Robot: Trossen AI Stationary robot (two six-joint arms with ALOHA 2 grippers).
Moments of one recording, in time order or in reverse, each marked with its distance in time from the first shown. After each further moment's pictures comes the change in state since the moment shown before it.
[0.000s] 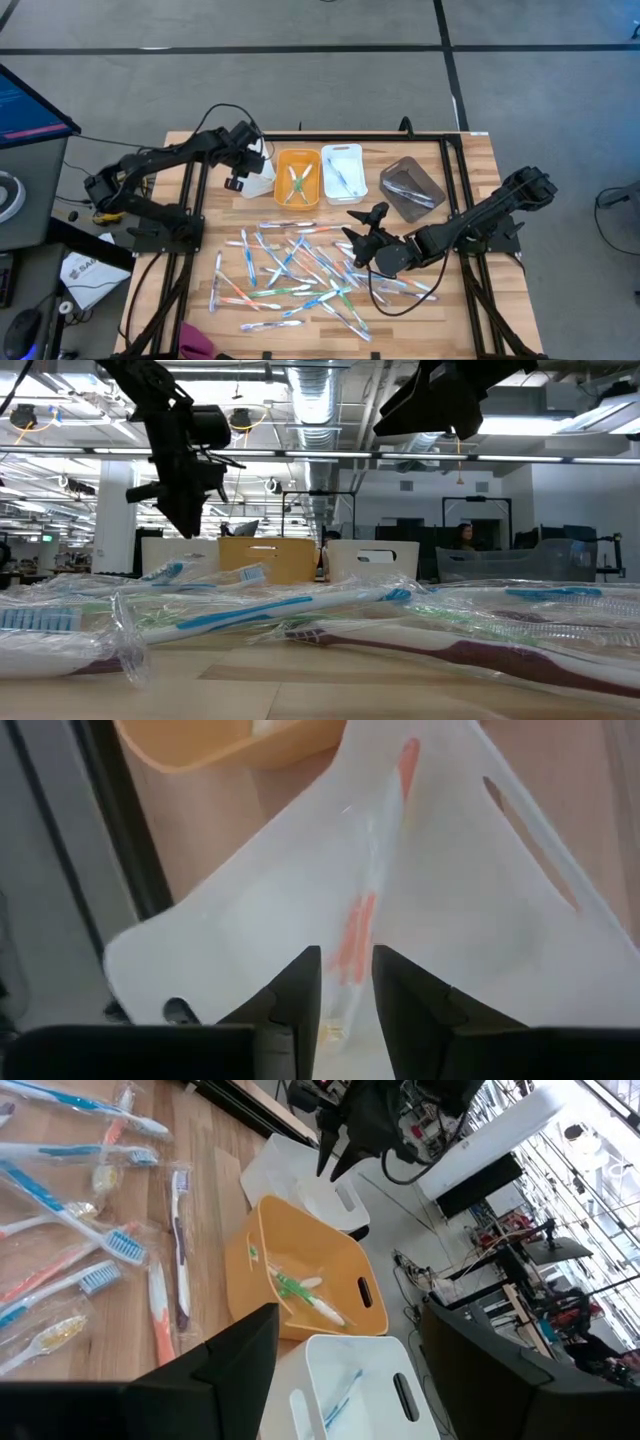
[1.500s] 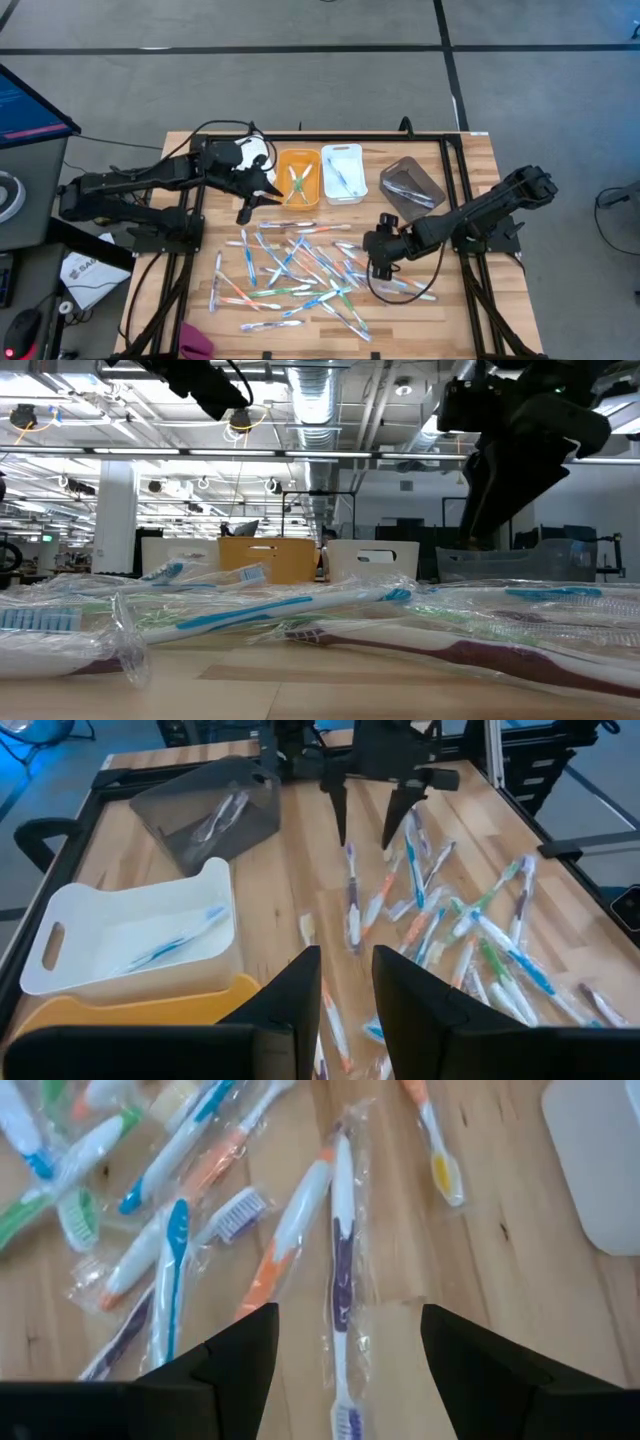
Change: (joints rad) left arm -0.436 -0.325 0.001 0.305 0.432 -0.779; right arm -0.093 -0.012 0.000 -0.609 -0.706 0.785
